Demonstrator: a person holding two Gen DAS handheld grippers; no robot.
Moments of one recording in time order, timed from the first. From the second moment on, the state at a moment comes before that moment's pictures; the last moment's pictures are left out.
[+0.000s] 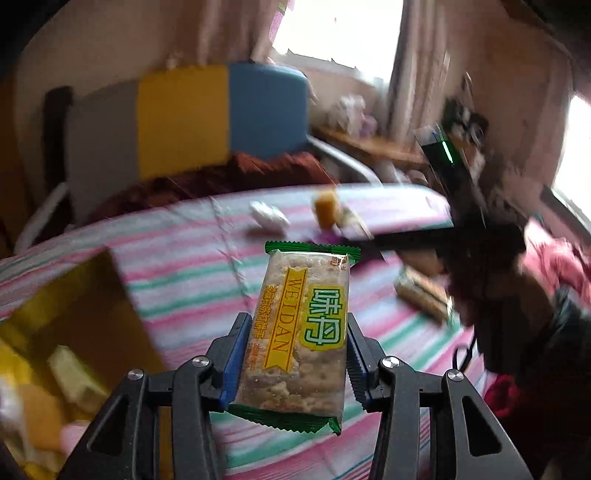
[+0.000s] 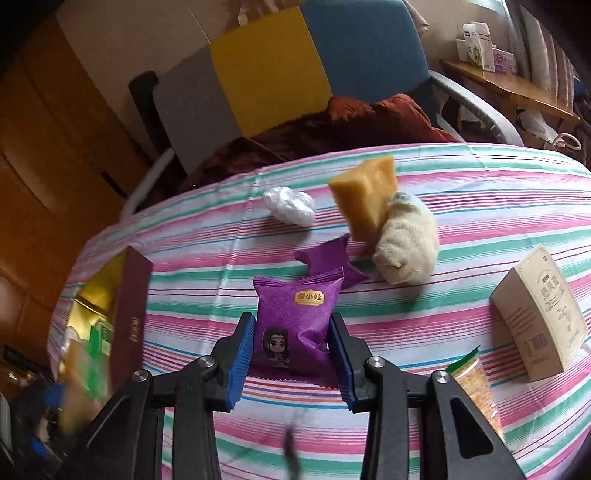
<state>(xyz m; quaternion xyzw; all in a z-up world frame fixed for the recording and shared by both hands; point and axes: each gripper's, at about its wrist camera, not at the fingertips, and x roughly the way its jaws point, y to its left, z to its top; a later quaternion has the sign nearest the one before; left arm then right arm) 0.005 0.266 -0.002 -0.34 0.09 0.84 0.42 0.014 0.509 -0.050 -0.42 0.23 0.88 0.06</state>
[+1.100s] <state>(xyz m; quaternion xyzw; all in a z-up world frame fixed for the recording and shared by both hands) -0.172 0.010 -0.041 -0.42 -0.06 0.89 0.16 -0.146 0.214 -0.042 -0.51 0.10 0.85 -0.08</state>
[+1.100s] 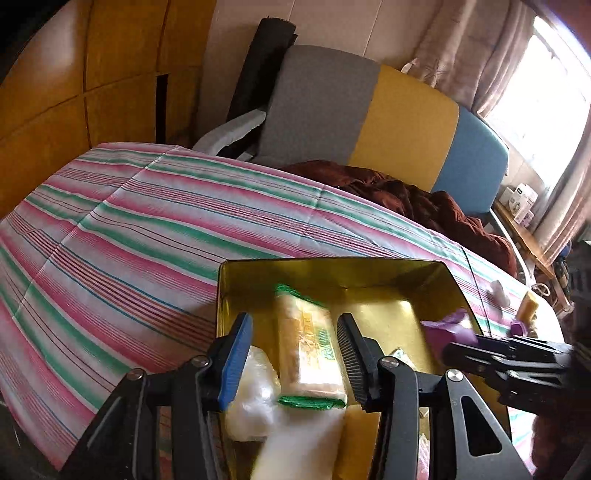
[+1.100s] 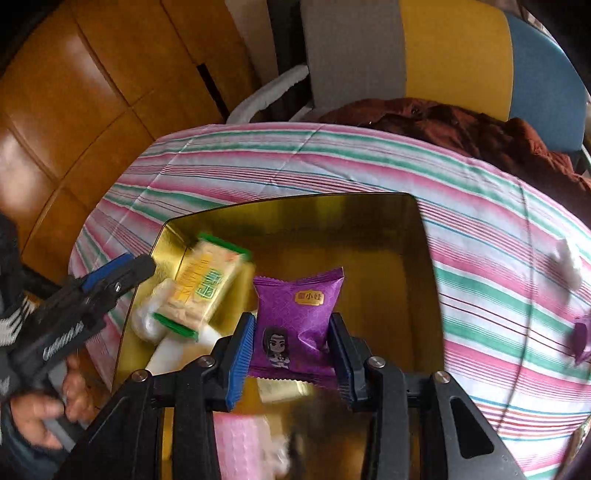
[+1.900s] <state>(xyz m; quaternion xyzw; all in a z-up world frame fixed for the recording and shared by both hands) -0.081 0.001 0.002 -0.33 -0.02 0.94 0.14 -0.096 0.207 -0.020 -0.47 0.07 0.88 -0.03</state>
